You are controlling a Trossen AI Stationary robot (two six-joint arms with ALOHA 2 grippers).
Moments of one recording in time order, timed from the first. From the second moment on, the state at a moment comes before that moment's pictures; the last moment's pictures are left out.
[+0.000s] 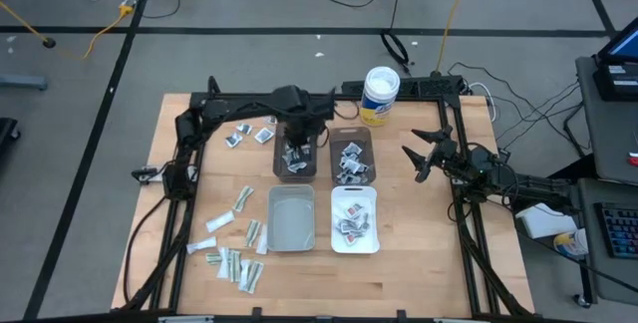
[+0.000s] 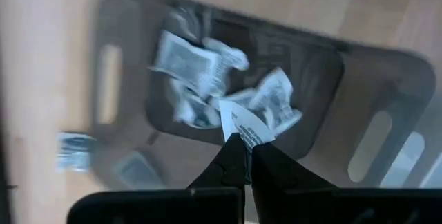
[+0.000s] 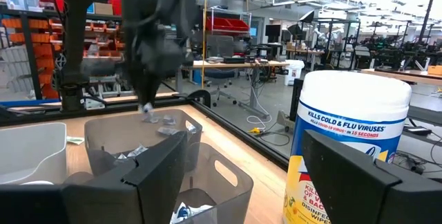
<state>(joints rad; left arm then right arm) 0.34 2.04 1.86 -1.37 0.00 0.08 -0.19 0.04 0.02 0.13 0.34 -0.07</state>
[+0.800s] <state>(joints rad) 0.30 2.04 1.63 -1.08 0.00 0.05 -0.19 0.04 0.02 0.13 0.34 -0.07</state>
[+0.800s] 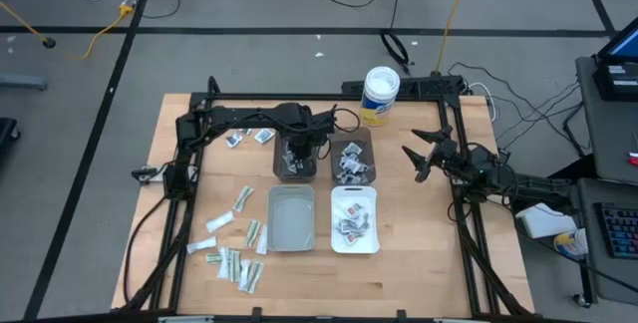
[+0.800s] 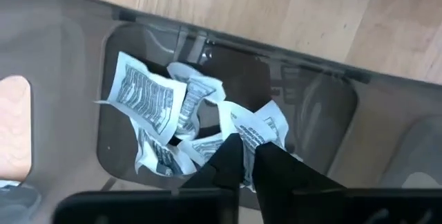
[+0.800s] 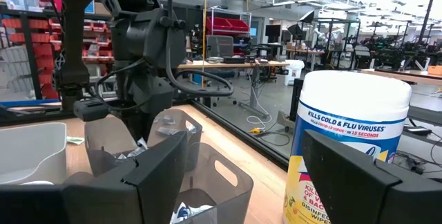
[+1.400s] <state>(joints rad) 0.35 1.99 1.63 -1.12 0.00 0.04 -0.19 0.04 0.02 0.13 0.34 -0.07</state>
